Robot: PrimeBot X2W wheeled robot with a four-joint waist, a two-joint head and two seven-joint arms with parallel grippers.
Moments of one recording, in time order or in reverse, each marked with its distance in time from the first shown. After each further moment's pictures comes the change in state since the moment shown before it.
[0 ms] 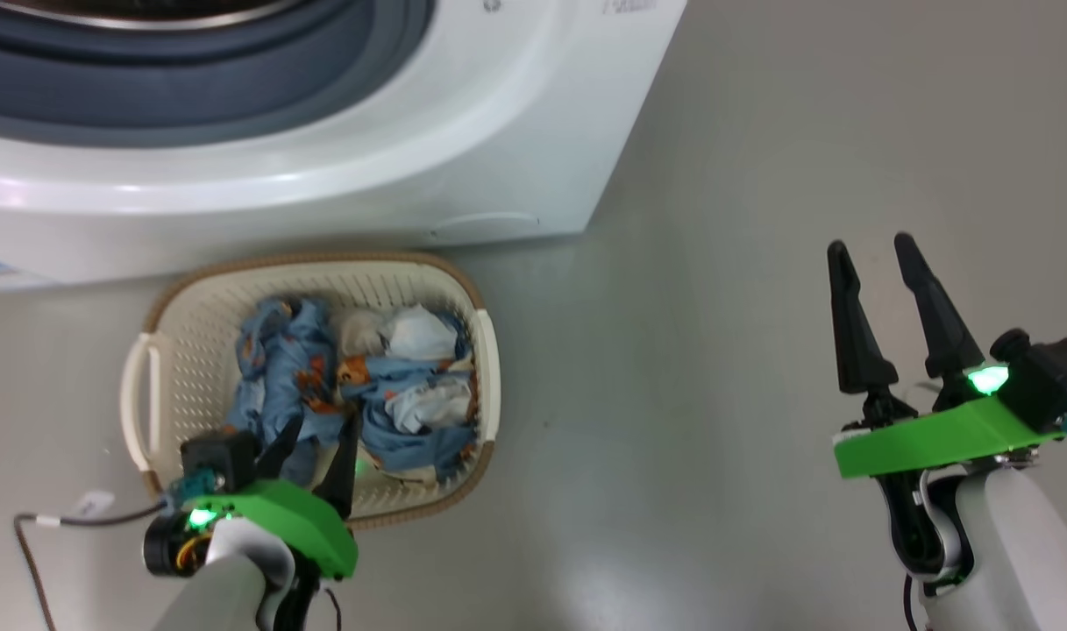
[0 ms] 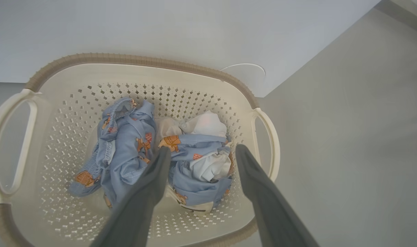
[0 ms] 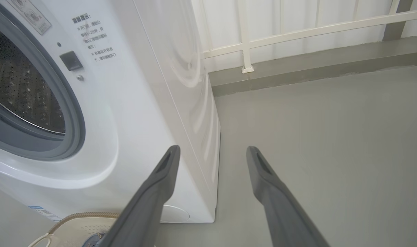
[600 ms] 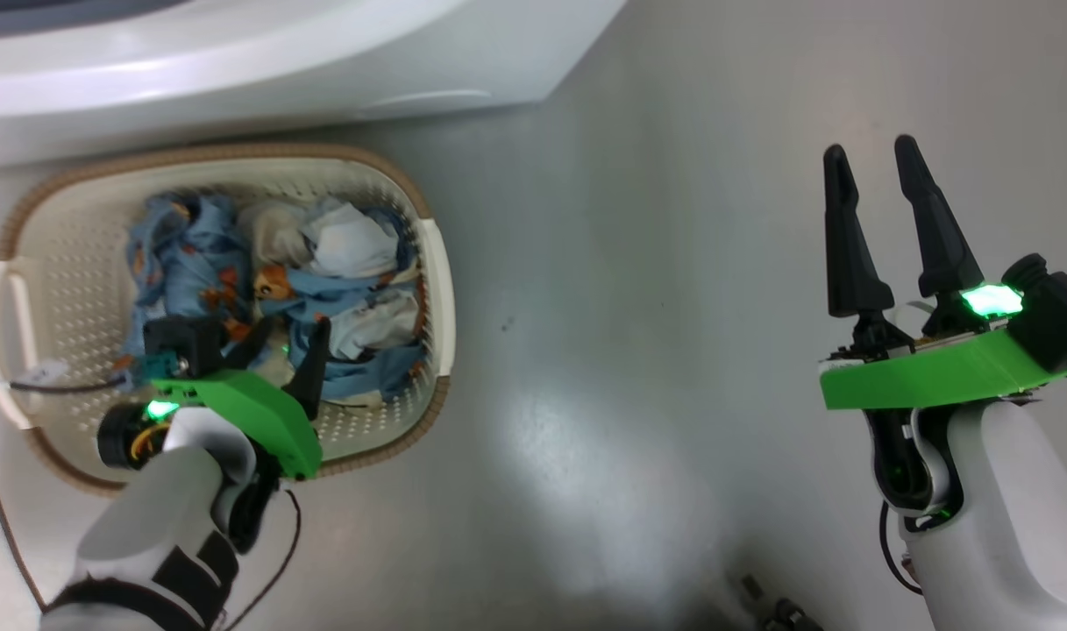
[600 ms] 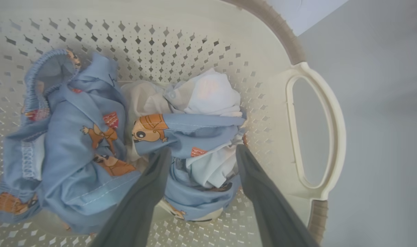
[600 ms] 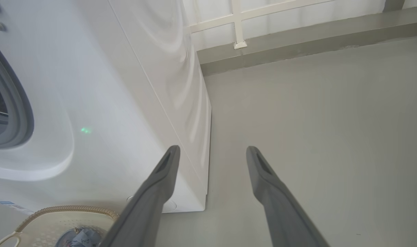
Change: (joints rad) left arm -0.248 0.085 -0.259 0.090 -0.215 0.000 0.047; right arm -0.119 0.036 0.002 -0.039 -0.001 0.000 -0.001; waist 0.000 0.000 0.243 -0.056
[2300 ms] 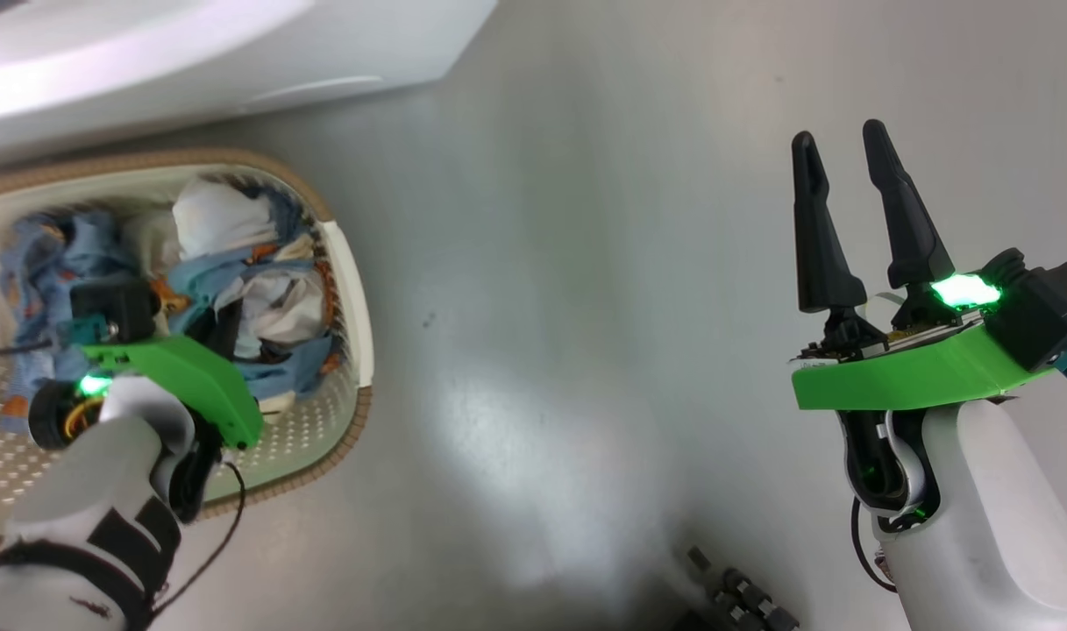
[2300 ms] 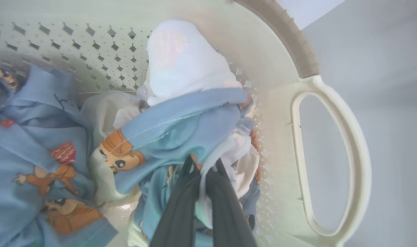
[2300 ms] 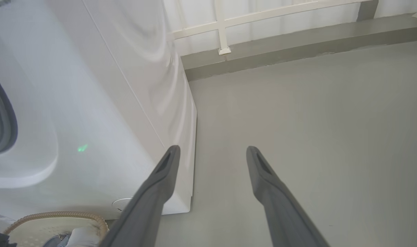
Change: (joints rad) left arm -0.153 0.102 -0.313 0.082 -0.317 0.000 -0.016; right arm -0.018 0.040 0.035 -0.040 0.011 0.000 0.000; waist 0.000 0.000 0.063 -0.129
